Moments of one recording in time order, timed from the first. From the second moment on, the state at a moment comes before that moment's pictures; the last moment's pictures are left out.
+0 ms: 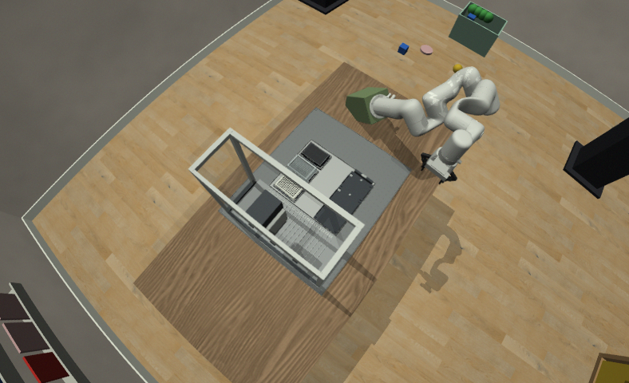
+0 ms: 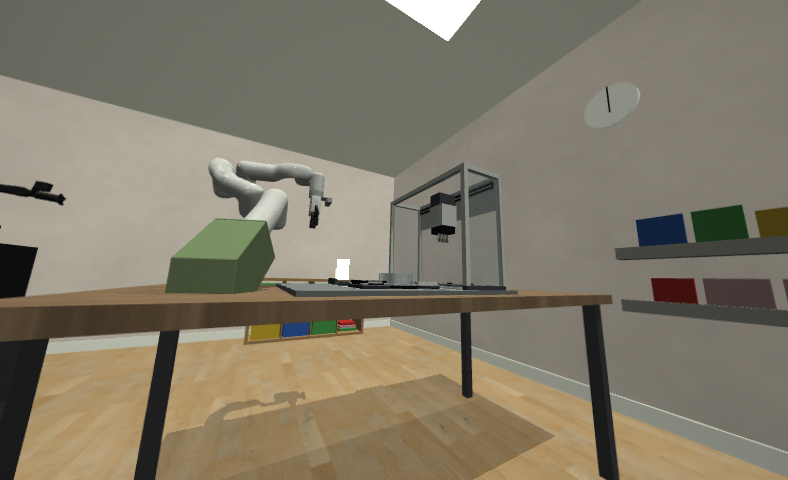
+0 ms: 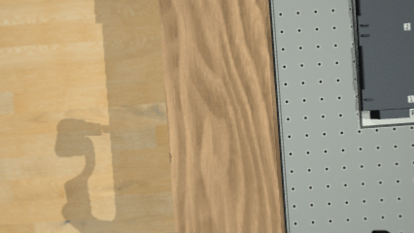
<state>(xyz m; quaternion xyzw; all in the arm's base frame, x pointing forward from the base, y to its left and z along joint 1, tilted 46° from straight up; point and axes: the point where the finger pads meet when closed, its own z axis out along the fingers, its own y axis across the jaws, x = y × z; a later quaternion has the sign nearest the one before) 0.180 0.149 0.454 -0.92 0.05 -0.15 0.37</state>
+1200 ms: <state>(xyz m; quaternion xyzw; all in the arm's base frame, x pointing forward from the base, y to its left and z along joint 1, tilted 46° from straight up) 0.234 0.125 0.442 -0.91 -0.04 -0.19 0.36</state>
